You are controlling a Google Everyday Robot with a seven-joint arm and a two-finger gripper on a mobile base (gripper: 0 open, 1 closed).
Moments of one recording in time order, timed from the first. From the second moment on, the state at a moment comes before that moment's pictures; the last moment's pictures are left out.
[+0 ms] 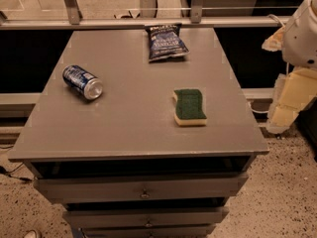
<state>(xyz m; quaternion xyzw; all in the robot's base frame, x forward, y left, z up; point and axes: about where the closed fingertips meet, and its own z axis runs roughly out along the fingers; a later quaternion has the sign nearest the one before) 0.438 -0.217 0.976 -0.60 0.78 -0.03 0.16</state>
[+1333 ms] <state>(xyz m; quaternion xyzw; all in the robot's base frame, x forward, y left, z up) 0.498 -0.101 0.965 -0.57 0.80 0.03 0.21</state>
